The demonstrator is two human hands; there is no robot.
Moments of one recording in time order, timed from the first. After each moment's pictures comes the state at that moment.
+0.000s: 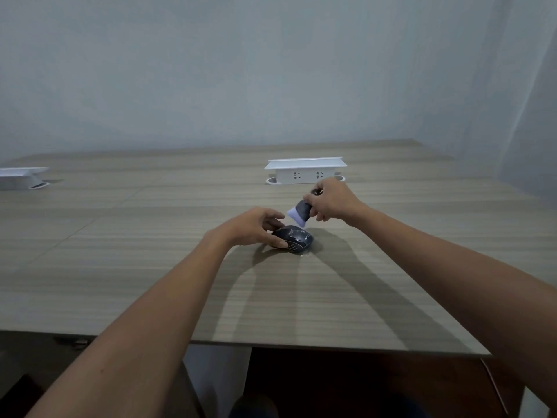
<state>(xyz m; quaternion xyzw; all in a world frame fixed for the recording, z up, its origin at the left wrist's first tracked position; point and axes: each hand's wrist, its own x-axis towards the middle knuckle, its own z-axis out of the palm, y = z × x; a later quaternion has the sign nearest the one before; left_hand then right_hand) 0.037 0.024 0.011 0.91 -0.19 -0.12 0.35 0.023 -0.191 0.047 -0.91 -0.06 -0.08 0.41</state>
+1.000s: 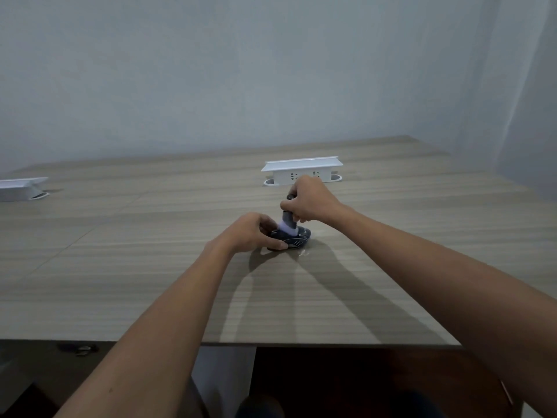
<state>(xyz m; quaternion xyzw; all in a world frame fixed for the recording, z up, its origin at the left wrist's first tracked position) 0.030 0.020 0.003 0.93 -0.17 -0.05 0.33 0.005 -0.157 0.061 -0.93 -0.11 -0.13 0.32</state>
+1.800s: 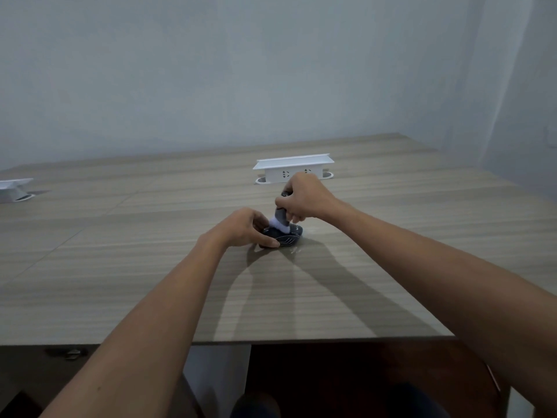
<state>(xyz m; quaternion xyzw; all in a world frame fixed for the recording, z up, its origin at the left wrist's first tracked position) 0.035 0.016 0.011 0.94 -0.16 -0.06 0.29 0.002 -0.167 0.061 -0.93 -0.13 -0.11 0.33</state>
